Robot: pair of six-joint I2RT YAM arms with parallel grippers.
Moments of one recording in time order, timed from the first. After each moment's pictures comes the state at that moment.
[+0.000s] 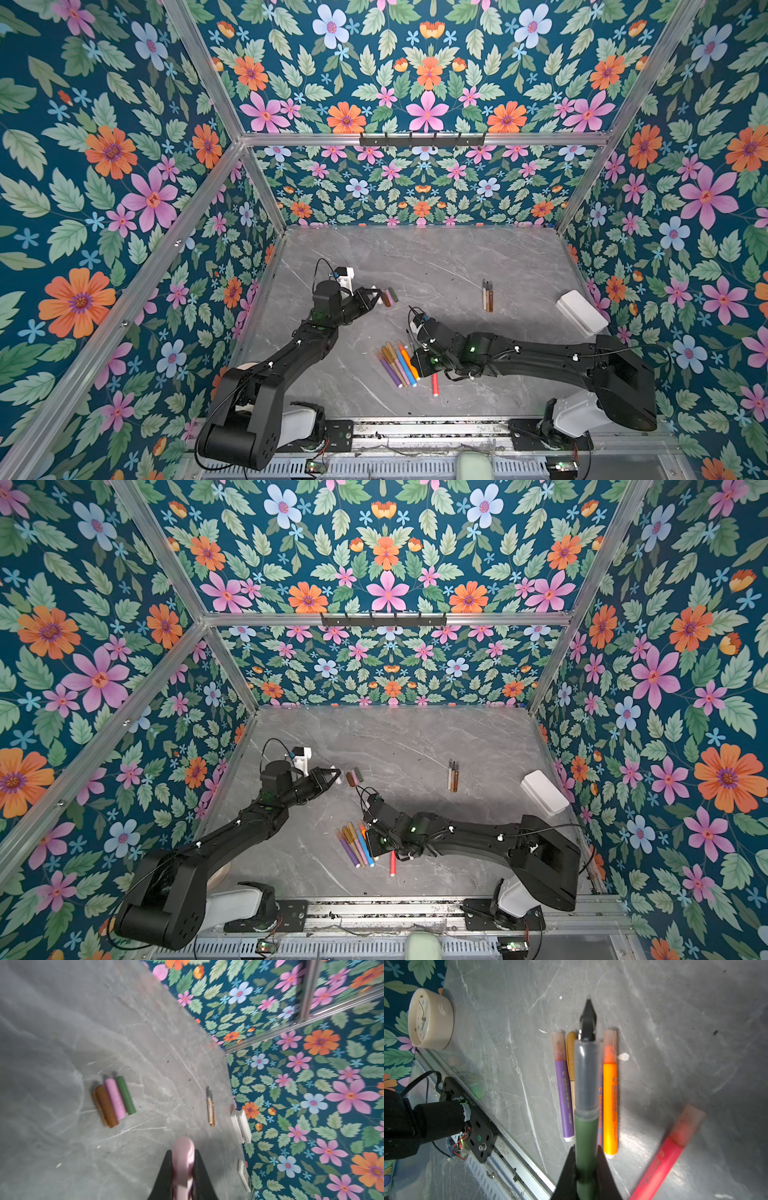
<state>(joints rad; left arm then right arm) -0.26 1.28 0.50 0.35 0.49 -0.83 1.10 1.50 0.90 -0.31 -0.04 0.72</state>
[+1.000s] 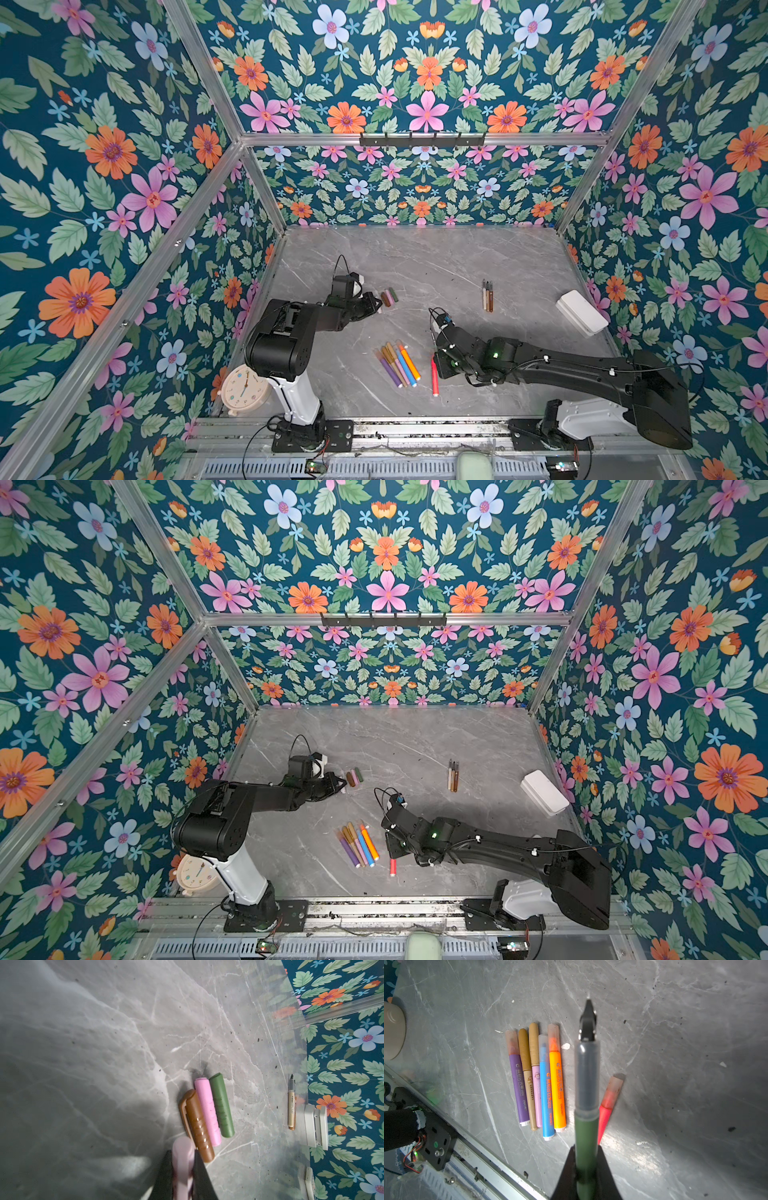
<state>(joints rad) -0.24 1.78 0.71 0.29 0.46 -0.62 1.09 1.32 0.79 -0.44 0.10 0.73</state>
